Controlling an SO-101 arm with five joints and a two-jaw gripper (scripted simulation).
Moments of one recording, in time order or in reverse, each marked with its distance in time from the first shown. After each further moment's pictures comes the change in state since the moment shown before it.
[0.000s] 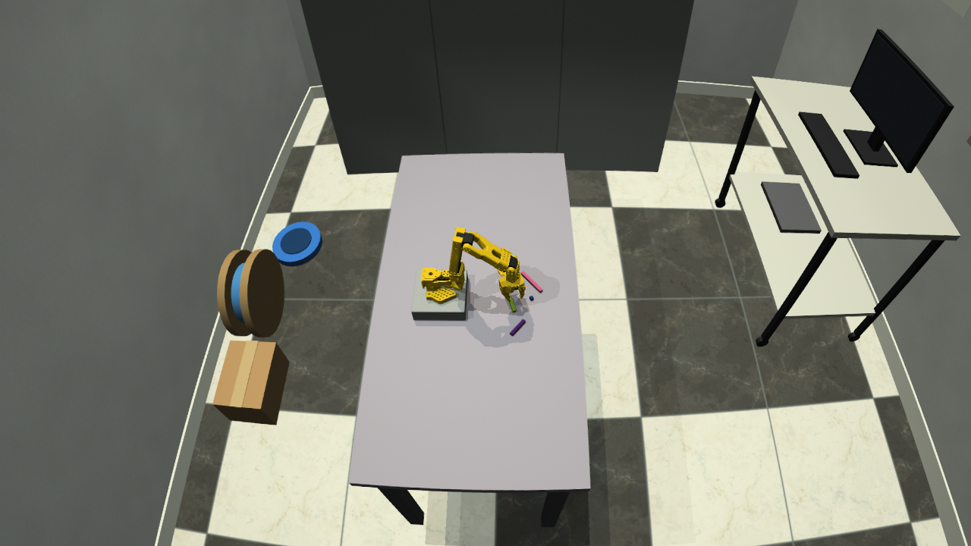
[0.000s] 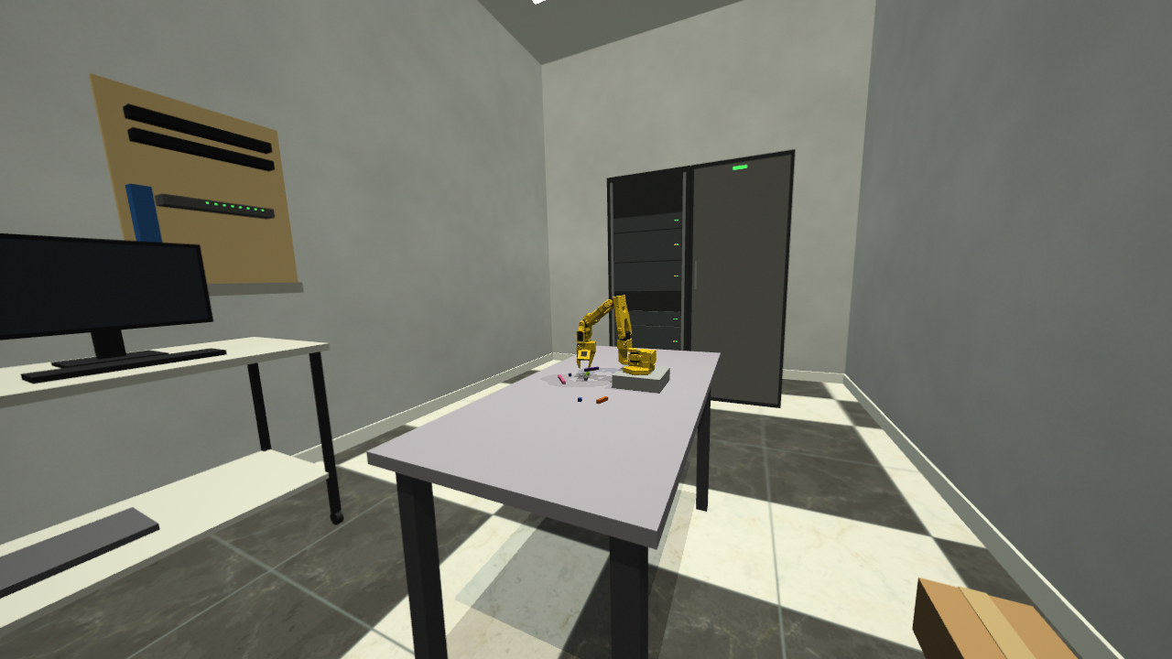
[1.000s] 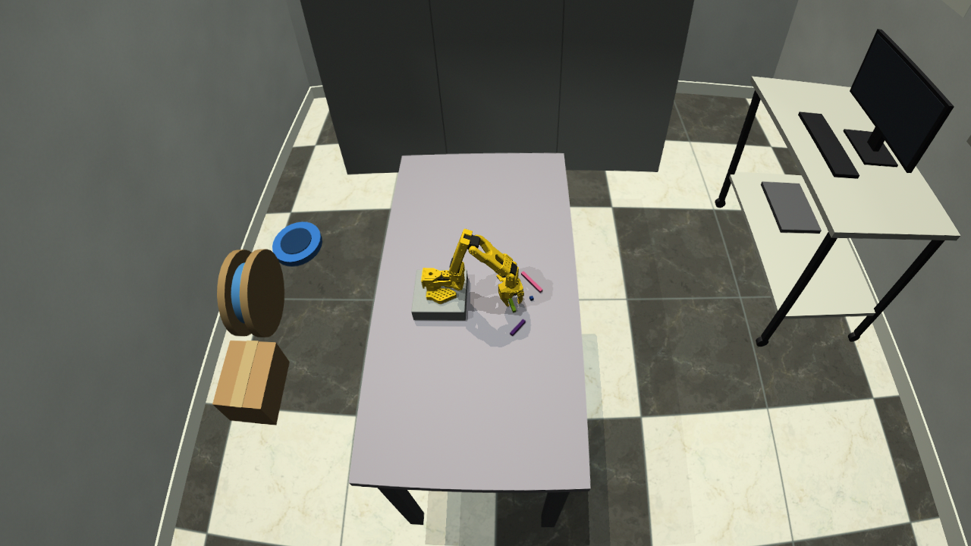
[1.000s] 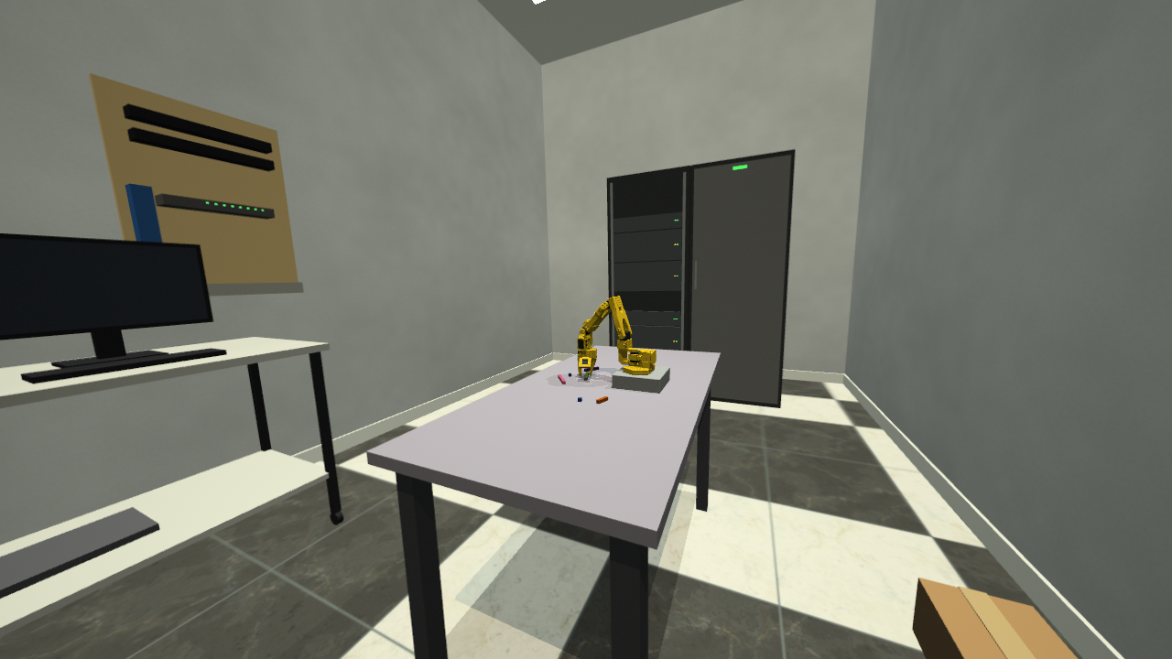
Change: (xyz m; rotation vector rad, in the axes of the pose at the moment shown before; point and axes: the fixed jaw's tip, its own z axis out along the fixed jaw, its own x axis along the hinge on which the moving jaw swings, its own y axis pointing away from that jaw) arm -0.002 0.005 0.027 -0.023 -0.011 0.000
